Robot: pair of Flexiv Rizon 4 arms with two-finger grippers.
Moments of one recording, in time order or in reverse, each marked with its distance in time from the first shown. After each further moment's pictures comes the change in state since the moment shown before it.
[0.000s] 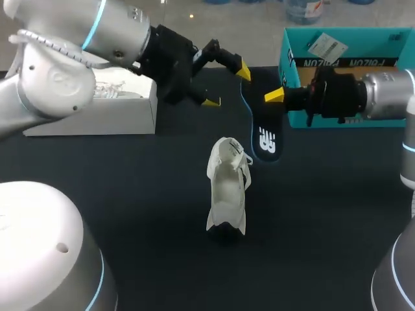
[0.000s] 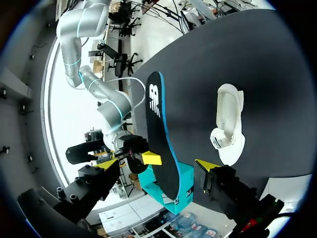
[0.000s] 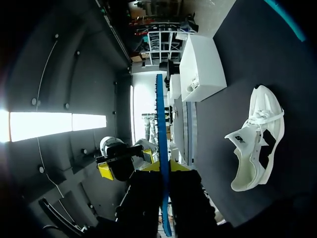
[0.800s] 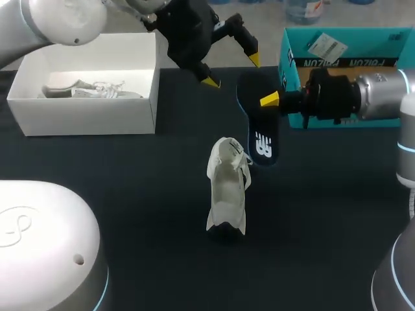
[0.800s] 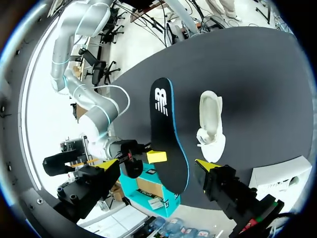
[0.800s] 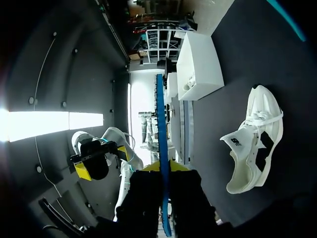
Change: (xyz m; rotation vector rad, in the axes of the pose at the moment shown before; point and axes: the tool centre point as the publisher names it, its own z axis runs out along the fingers) left arm -0.021 0.011 -0.006 0.082 0.265 0.042; right arm -0.013 0.003 0.007 0.017 -0.033 -0.002
